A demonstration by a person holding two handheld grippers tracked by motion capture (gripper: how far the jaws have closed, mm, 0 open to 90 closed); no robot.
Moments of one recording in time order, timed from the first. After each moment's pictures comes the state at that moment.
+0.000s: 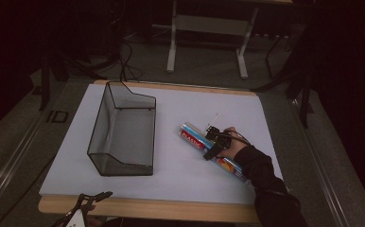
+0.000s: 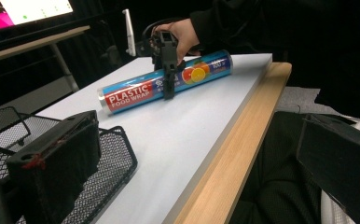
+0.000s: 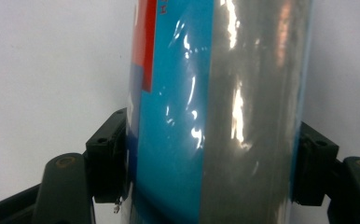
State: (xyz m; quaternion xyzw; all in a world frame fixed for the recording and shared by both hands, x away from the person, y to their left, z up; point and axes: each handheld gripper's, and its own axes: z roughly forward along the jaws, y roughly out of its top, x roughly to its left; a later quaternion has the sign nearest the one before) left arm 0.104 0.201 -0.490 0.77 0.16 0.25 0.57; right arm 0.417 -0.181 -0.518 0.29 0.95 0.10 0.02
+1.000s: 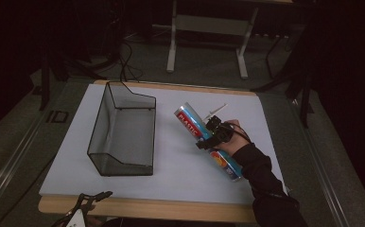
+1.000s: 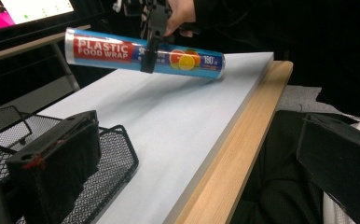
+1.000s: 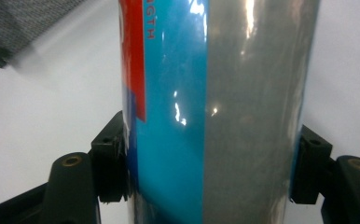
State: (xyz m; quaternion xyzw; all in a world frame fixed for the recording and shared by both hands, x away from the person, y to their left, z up) left arm 0.105 0.201 -0.490 0.77 0.16 0.25 0.57; right arm 0.401 -0.171 -0.456 0.32 0.92 0.25 0.05
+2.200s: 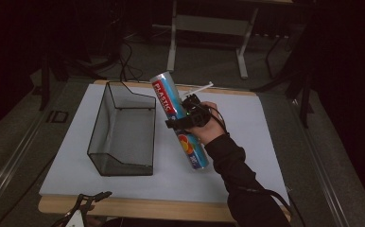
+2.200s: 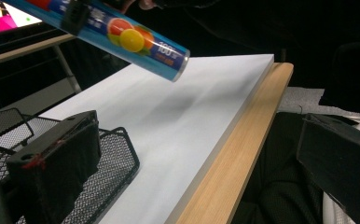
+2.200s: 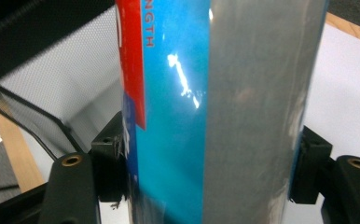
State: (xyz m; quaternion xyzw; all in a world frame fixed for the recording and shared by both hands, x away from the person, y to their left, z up) left arm 0.103 0.202 -0.489 0.76 0.16 0.26 0.57; right arm 0.388 -0.086 -0.377 0.36 0.86 0.37 0.06
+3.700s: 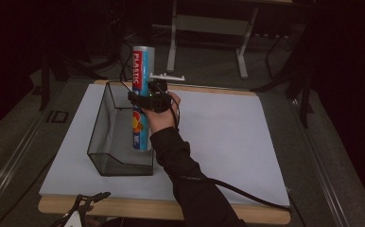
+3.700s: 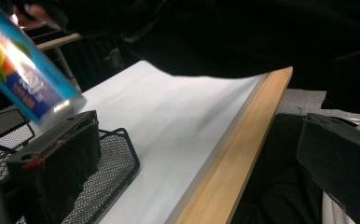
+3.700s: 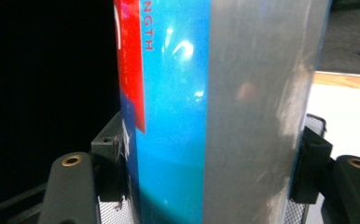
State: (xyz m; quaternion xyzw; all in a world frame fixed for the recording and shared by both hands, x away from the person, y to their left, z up) left arm 0.102 0.204 -0.489 0.76 0.16 0.26 0.57; right arm 0.406 0.015 -0.374 0.47 0.71 0.52 0.07
